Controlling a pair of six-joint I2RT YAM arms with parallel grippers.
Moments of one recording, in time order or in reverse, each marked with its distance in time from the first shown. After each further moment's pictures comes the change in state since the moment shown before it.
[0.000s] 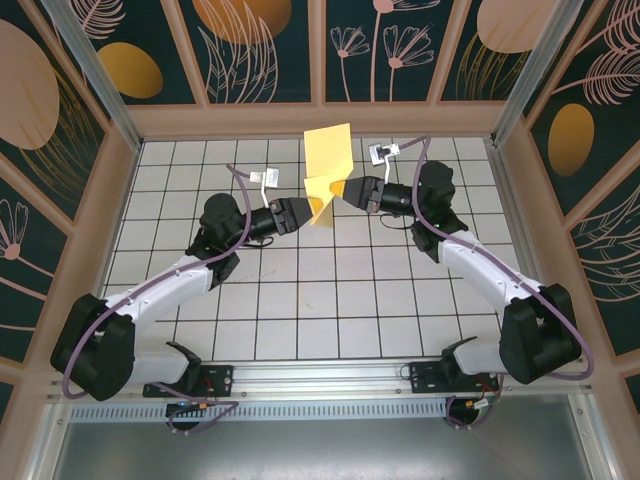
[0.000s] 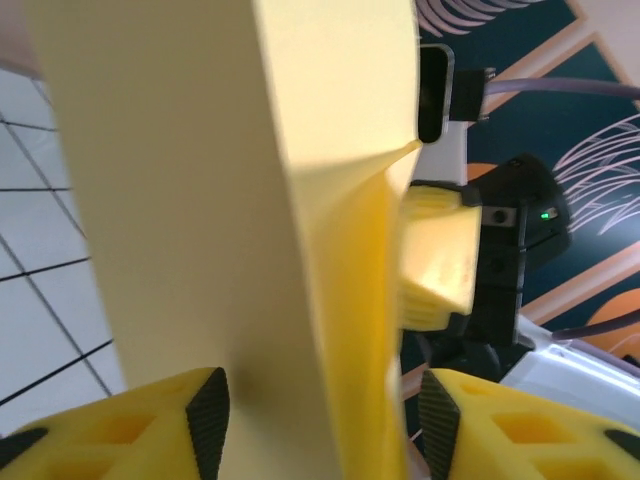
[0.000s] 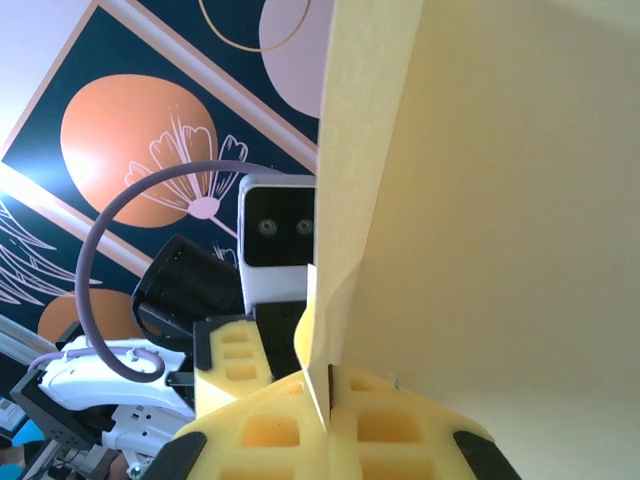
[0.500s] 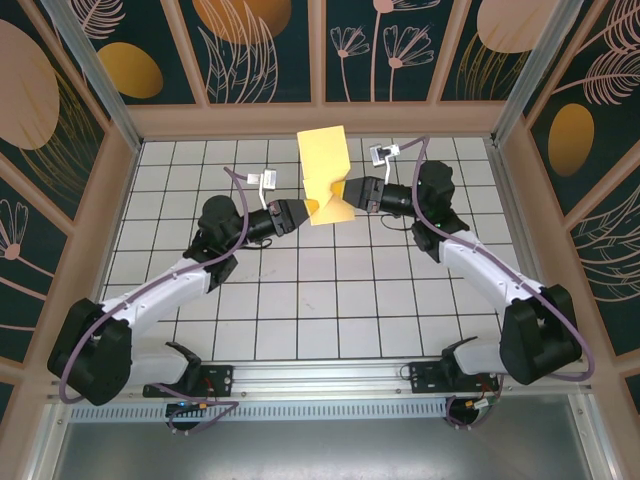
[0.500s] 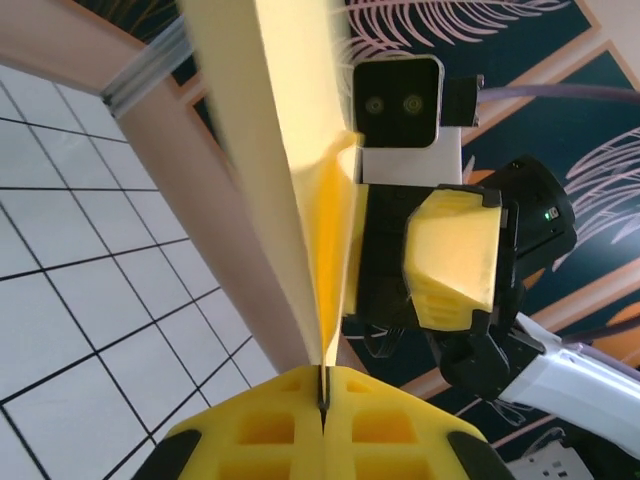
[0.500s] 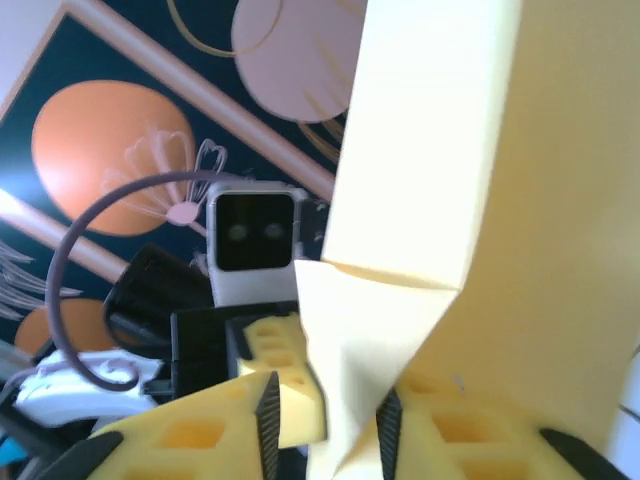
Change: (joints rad) left arm 0.000 -0.040 -0.013 -0.075 -0.047 0.037; right arm -0.019 -0.017 0.003 -0.116 0.044 -0.056
